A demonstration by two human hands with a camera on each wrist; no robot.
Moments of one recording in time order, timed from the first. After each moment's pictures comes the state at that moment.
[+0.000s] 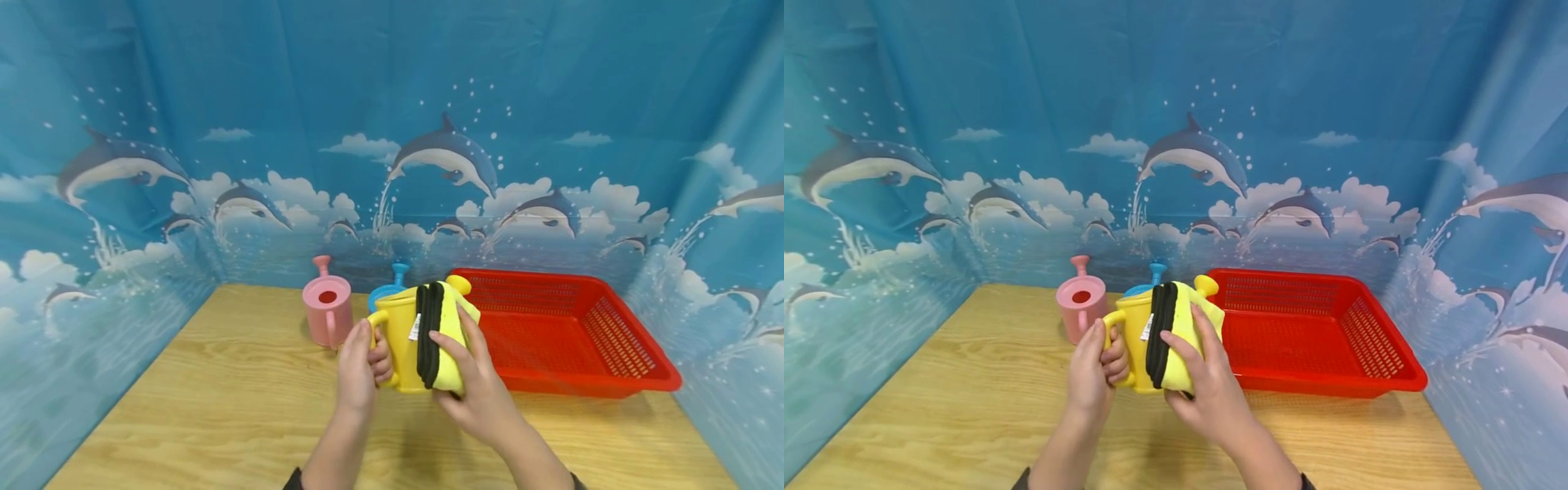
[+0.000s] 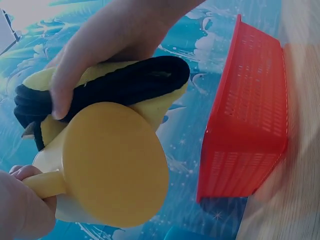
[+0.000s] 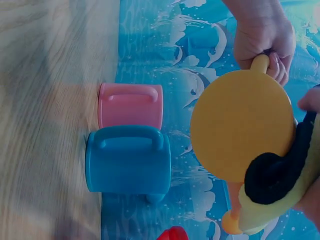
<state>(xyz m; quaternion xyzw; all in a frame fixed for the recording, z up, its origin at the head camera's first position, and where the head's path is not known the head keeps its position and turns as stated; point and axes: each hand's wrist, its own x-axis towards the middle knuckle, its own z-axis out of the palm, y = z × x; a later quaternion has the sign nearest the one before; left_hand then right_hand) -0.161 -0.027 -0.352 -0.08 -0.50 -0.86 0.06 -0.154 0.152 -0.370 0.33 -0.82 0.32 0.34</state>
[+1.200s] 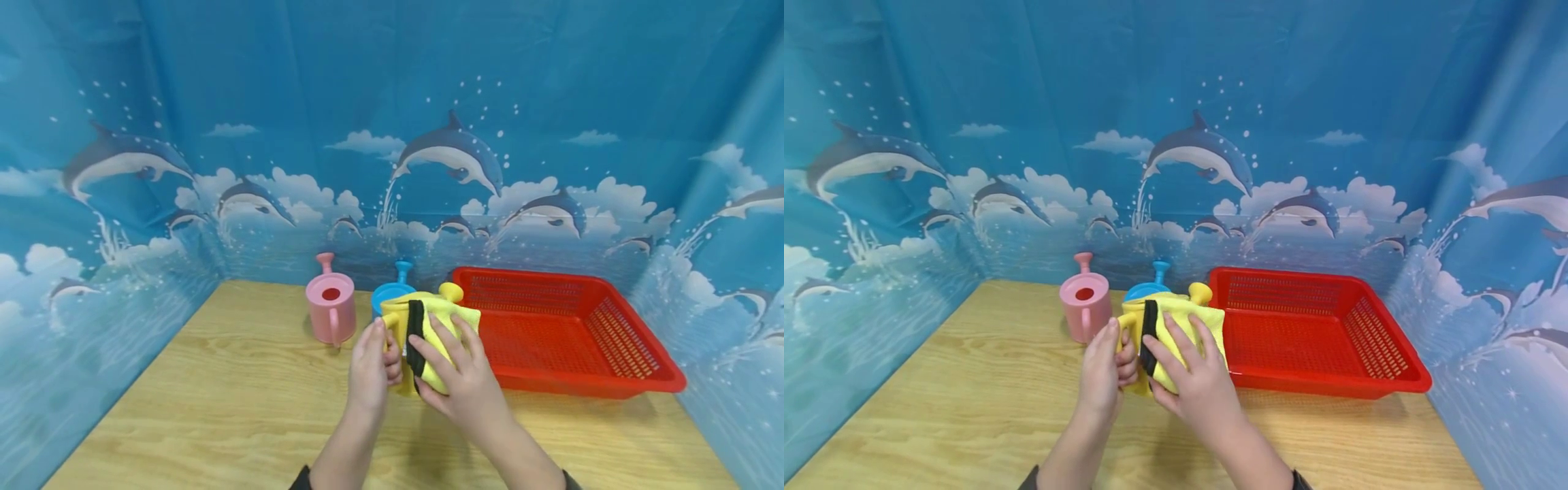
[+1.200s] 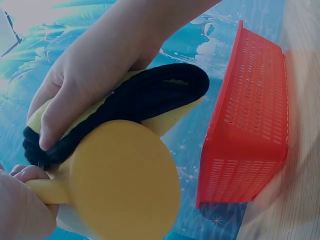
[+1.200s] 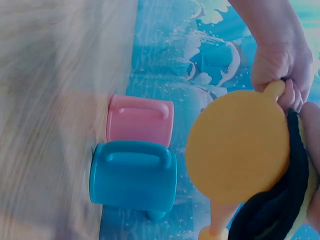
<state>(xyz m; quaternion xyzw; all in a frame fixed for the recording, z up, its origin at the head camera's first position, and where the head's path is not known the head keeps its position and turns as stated) -0.159 -0.017 -0.353 -0.06 -0.54 -0.84 0.06 -0.165 0.137 -0.373 0.36 -0.81 0.16 0.43</state>
